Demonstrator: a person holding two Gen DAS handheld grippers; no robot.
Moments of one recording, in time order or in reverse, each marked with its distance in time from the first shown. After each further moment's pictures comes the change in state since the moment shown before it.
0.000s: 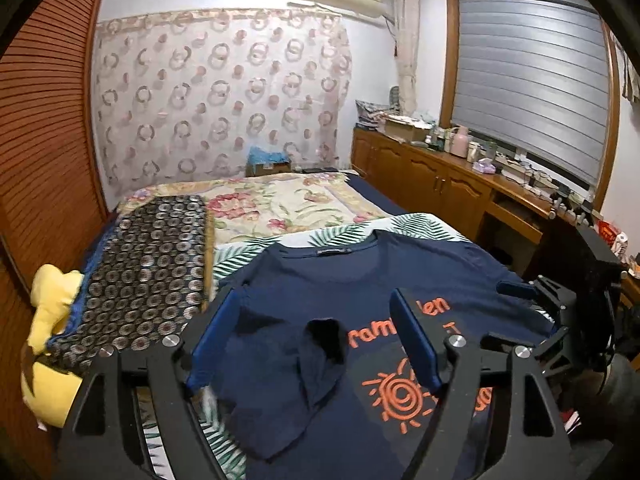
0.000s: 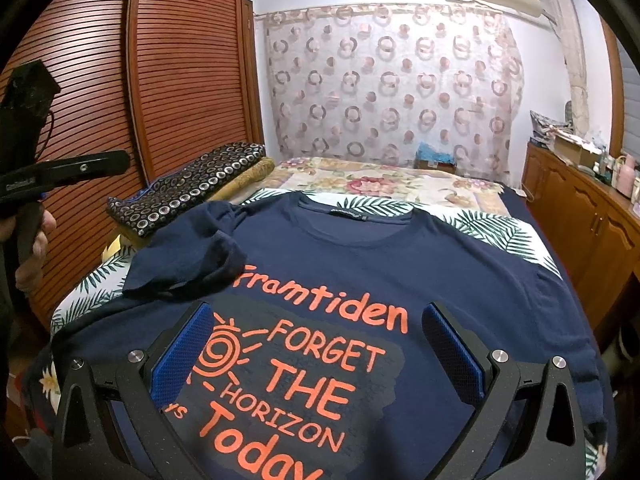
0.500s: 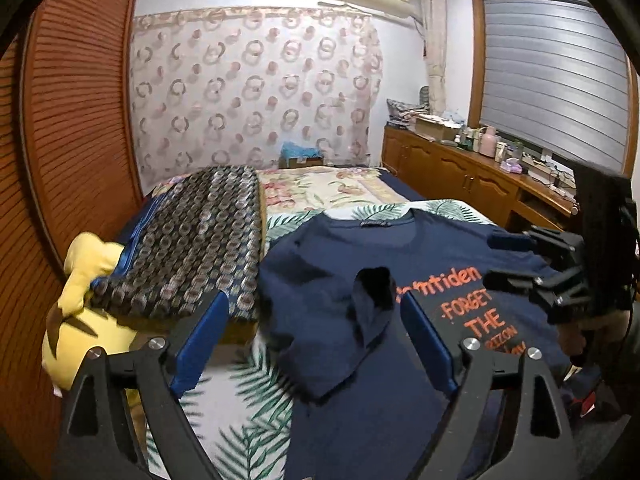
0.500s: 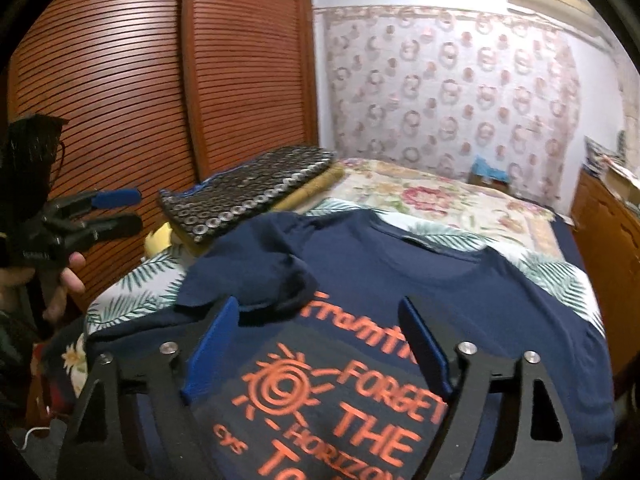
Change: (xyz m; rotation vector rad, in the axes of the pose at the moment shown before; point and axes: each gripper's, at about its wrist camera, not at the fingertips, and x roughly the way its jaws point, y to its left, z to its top) left arm -0.027 0.028 -0.053 -0.047 0.008 0.101; right arm 0.024 0.012 0.033 -0.122 0.016 0.186
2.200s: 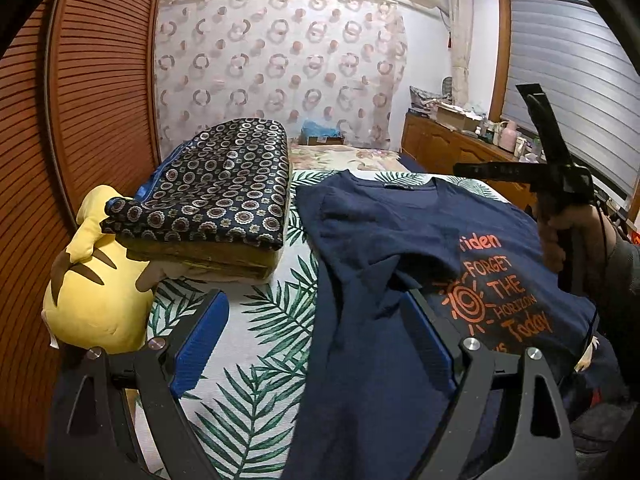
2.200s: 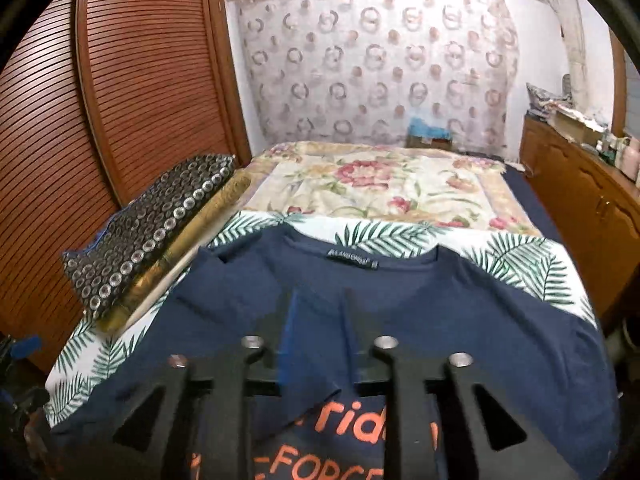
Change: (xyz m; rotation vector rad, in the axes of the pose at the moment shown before) left arm 0.003 0.010 -0.048 -0.061 0.056 0.052; right arm 0.063 -0.147 0.022 0.230 0.080 -0.212
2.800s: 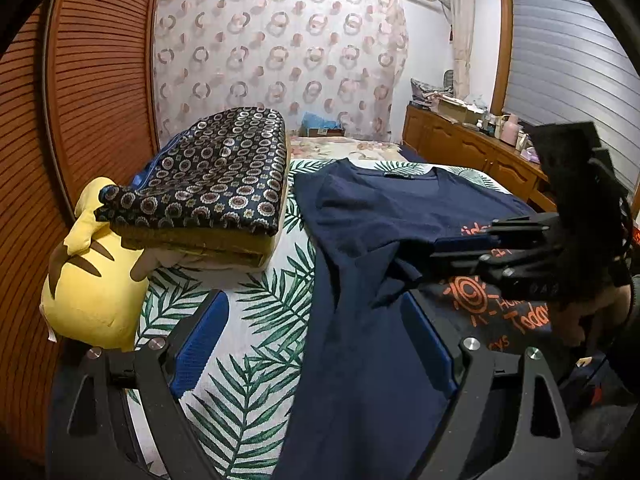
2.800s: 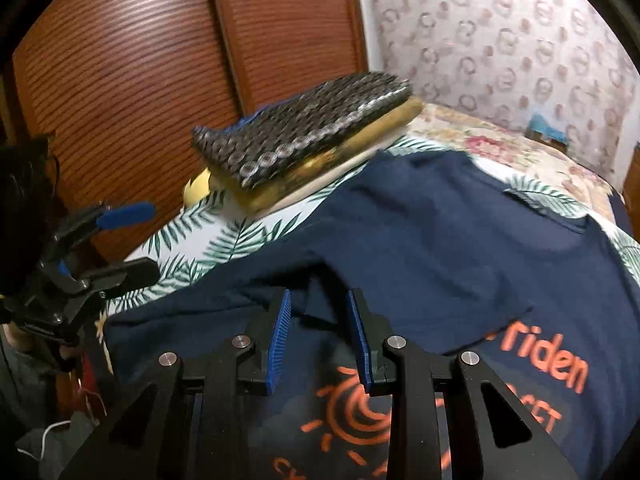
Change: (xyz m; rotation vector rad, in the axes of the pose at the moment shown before) left arm 0.006 -0.004 -0.006 -0.006 0.028 0.005; right arm 0.024 0.061 -0.038 -0.266 0.163 0.342
